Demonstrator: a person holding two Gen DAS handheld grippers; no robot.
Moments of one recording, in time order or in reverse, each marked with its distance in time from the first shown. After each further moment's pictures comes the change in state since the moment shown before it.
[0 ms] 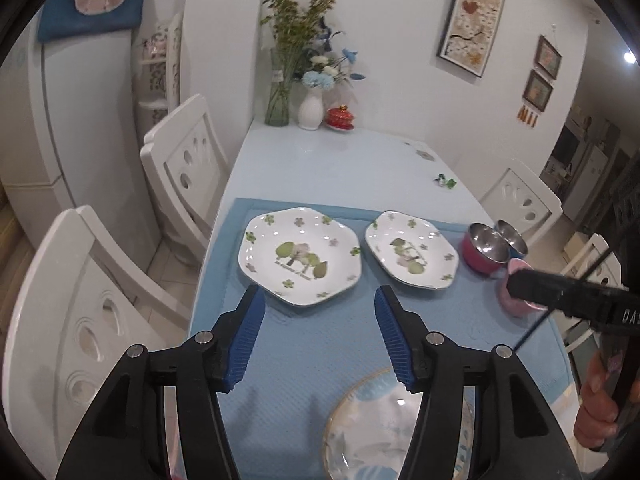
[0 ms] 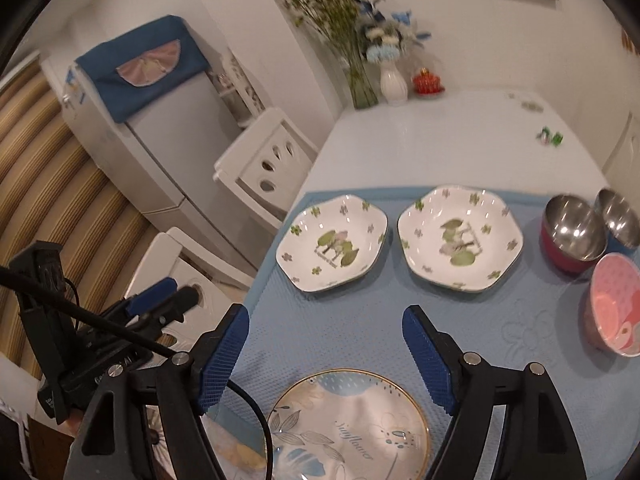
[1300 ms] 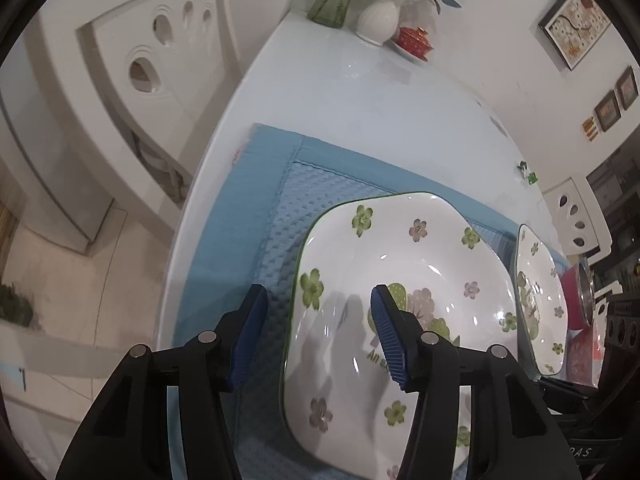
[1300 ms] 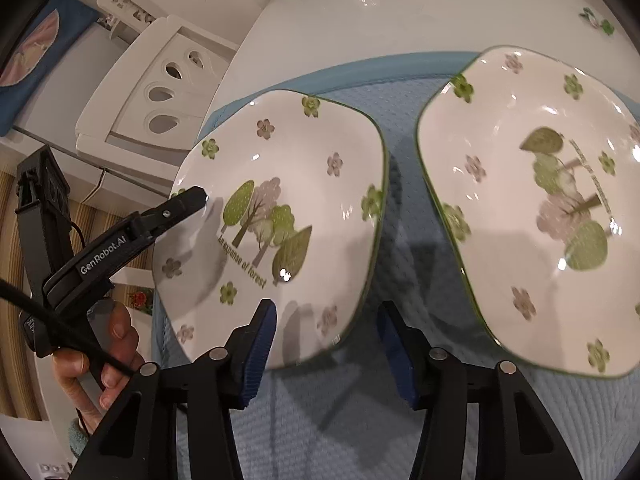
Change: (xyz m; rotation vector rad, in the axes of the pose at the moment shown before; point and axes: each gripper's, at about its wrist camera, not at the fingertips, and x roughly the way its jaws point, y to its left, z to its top) left arm 0.265 0.111 0.044 -0.178 0.286 -0.057; right arm 0.234 -0.062 0.032 0.183 0.335 -0.050
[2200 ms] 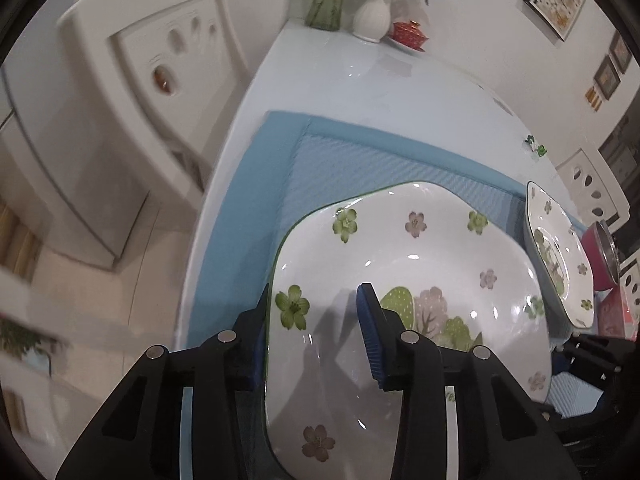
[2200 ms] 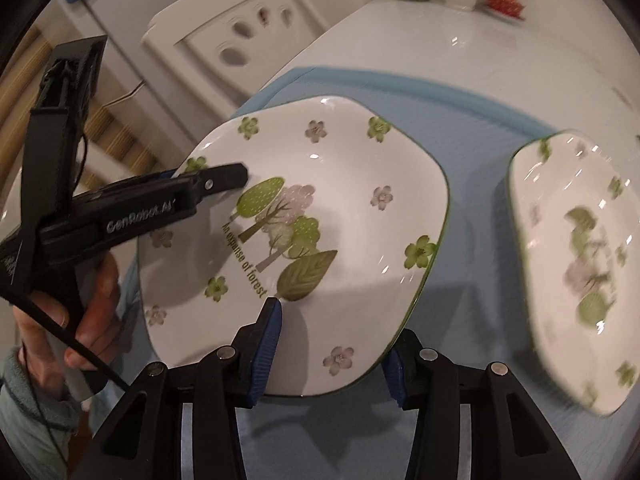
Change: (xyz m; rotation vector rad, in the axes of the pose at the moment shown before) left arm -0.022 -0.001 -0.037 0.068 -0.038 0.094; right arm 0.000 0.032 -0.045 -0.383 0.009 -0.060
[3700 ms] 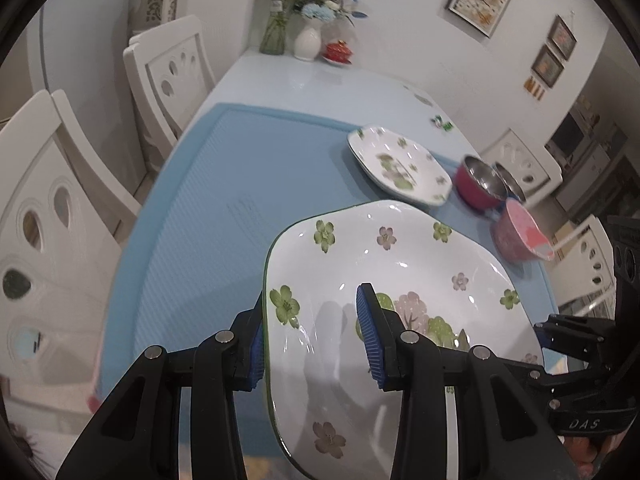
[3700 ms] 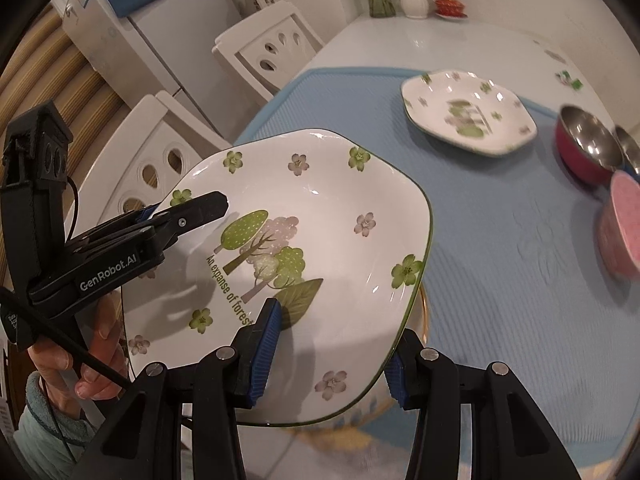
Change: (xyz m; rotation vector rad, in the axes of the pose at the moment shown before) left arm -0.172 -0.123 -0.164 0.038 -0.073 -0.066; right arm -0.158 0.023 -0.174 0.074 -0.058 0.013
